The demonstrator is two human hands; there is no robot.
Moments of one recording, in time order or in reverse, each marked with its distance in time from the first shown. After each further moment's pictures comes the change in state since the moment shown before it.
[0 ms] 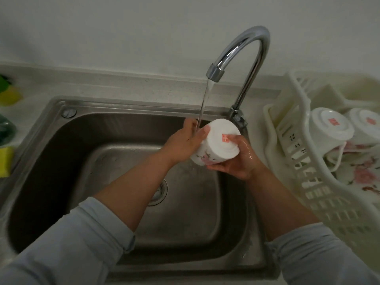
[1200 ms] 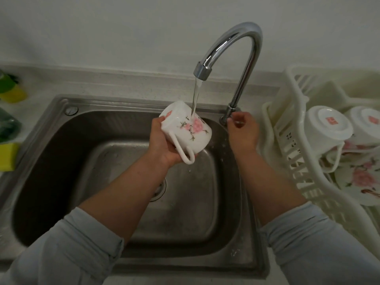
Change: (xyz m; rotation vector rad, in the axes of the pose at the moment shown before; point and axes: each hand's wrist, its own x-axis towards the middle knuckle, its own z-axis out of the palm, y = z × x) left_hand -0.005 0.010 0.002 -1.515 0.246 -0.602; right_hand 0.019 -0.031 0.009 -0.804 0.844 -0.638
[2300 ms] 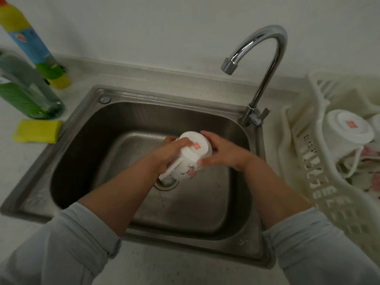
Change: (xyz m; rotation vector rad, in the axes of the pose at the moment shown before) left_hand -0.046 -0.006 -0.052 0.811 0.174 0.152; right_hand -0.053 -0.010 0.008 -0.039 -1.154 0.020
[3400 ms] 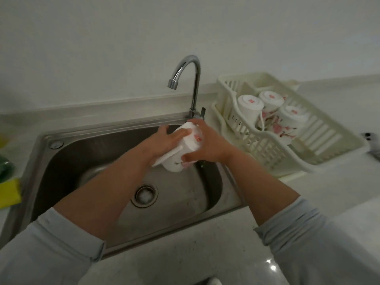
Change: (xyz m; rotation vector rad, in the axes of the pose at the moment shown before) left_hand -0.078 0.056 0.011 0.588 -0.296 0.361; right_hand -0.114 -0.069 0.047 -0.312 0.642 -0.028
